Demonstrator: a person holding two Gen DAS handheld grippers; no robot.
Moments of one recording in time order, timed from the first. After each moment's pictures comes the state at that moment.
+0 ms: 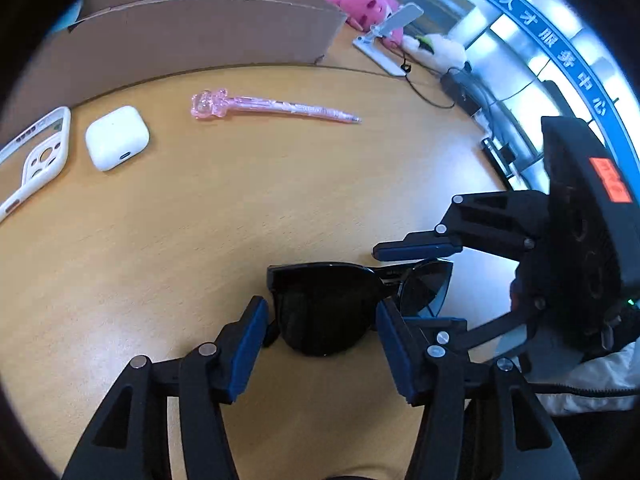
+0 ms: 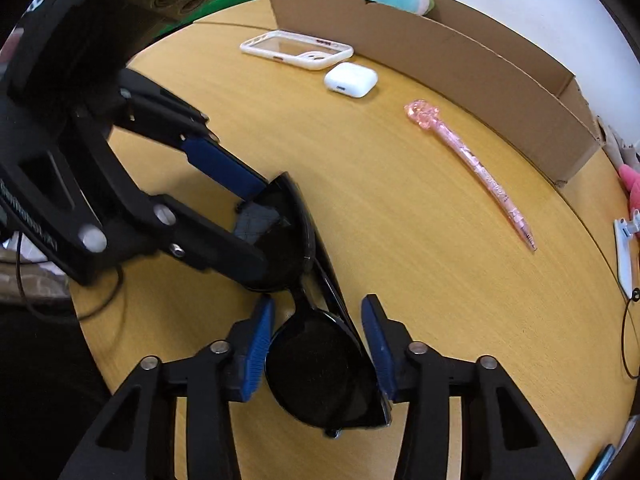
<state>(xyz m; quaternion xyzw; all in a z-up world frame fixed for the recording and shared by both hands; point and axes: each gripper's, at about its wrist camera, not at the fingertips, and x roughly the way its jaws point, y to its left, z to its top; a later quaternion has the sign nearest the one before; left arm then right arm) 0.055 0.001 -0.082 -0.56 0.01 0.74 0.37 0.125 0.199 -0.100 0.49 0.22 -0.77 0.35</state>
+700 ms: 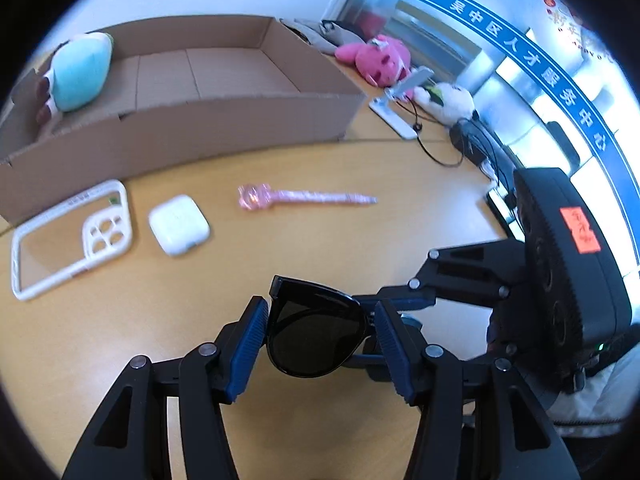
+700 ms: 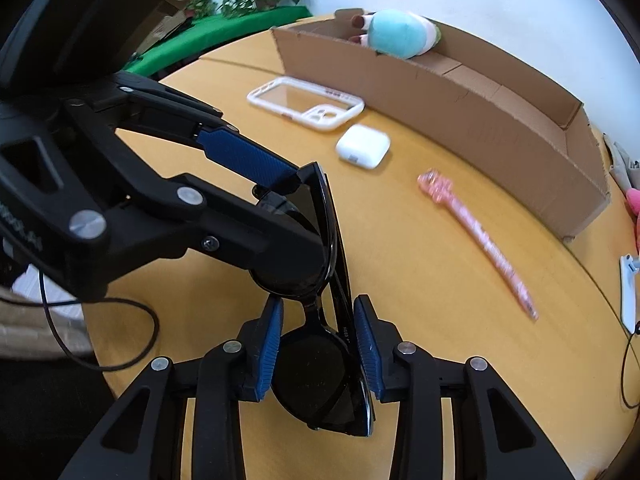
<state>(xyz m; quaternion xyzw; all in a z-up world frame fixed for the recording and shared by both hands) 0.022 -0.019 -0.028 -0.51 -0.02 0.79 0.34 0.095 0.160 -0.070 0.46 0.19 -0.78 0.37</state>
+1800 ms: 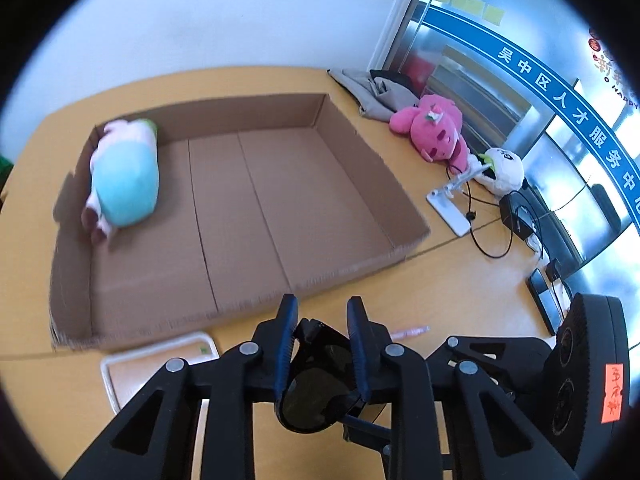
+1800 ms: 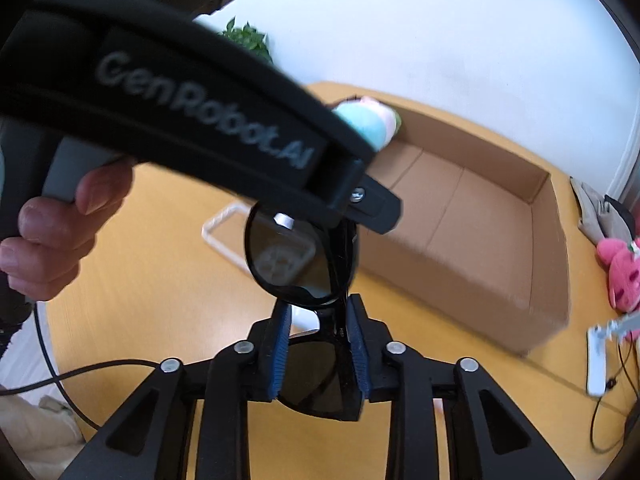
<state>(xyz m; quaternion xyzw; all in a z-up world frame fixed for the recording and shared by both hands) -0.093 -0.021 0.058 -0.47 0.01 0.84 0.27 0.035 0.131 0.007 0.36 0.14 -0.86 0.34</state>
